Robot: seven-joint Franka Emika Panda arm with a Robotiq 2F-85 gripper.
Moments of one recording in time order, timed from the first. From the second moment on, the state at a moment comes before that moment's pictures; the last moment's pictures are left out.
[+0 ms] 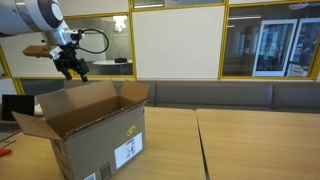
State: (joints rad) arm 0.13 0.05 0.30 -1.94 -0.17 2.24 0.63
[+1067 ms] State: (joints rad) arm 0.32 0.34 0.12 -1.82 -0.43 2.12 0.71
